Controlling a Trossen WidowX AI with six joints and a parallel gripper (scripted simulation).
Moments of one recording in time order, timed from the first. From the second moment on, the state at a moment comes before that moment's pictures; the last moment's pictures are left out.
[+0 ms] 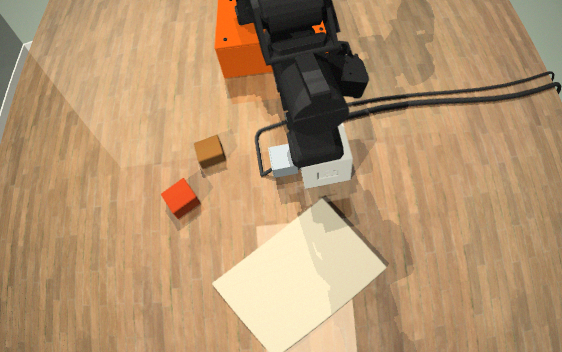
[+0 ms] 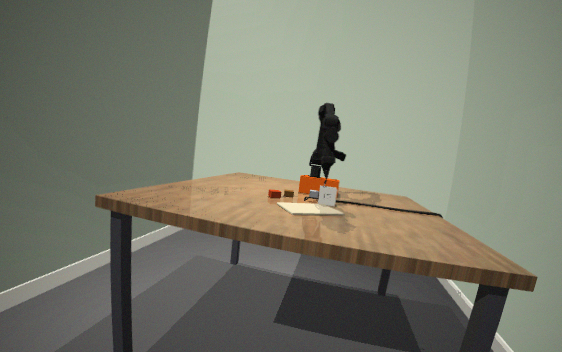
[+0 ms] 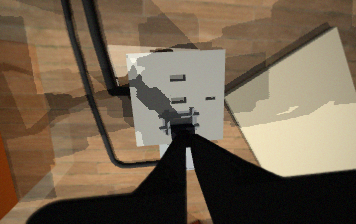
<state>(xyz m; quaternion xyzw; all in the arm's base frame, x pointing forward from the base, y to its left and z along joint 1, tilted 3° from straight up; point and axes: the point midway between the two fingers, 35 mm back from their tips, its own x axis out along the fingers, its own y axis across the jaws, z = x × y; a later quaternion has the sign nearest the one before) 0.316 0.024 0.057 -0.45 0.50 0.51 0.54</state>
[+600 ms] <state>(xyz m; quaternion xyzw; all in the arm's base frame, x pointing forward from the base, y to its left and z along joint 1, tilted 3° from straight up) 0.316 0.024 0.055 -0.45 0.50 0.51 0.54</state>
